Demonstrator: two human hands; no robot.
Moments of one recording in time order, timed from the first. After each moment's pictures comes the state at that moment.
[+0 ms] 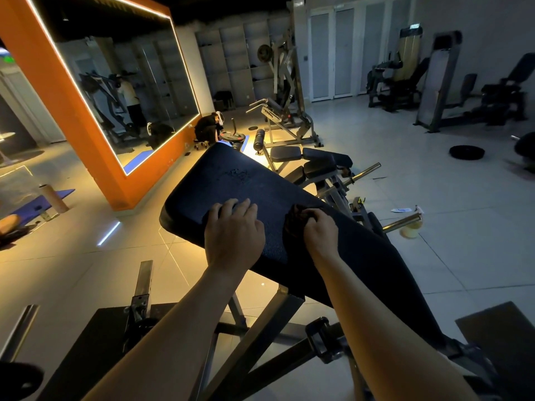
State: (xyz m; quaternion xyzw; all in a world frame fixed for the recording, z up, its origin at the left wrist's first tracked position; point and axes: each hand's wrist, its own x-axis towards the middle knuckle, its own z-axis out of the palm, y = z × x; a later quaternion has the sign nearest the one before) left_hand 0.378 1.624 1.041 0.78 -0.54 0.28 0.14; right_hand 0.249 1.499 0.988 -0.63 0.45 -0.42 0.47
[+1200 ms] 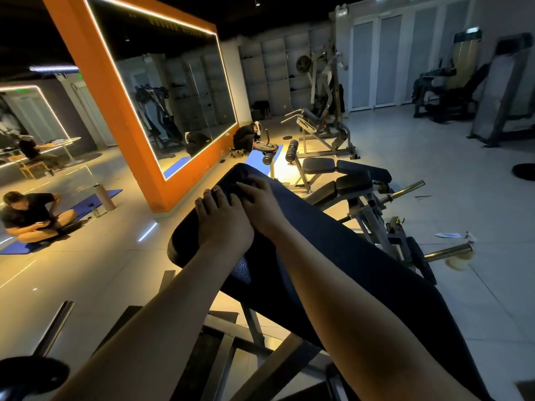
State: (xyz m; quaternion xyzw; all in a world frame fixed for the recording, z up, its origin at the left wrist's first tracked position) left_hand 0.422 1.581 1.107 0.89 -0.41 0.18 0.00; right_hand 0.391 1.473 1.078 -0.82 0.17 -0.36 0.42
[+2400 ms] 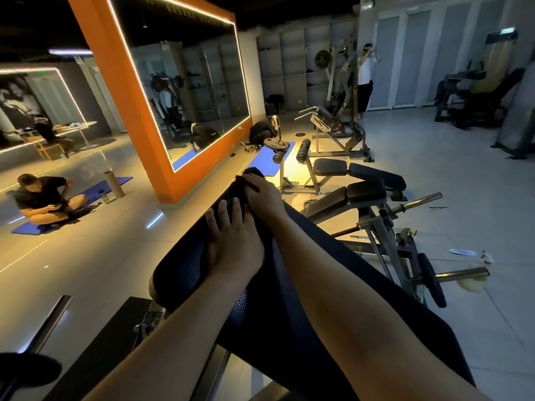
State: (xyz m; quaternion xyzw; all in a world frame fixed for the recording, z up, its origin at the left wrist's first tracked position) left_hand 0.431 1.529 1.106 0.90 -0.40 0.19 -0.01; right_hand 0.446 1.404 1.112 -0.81 0.20 -0.34 0.44
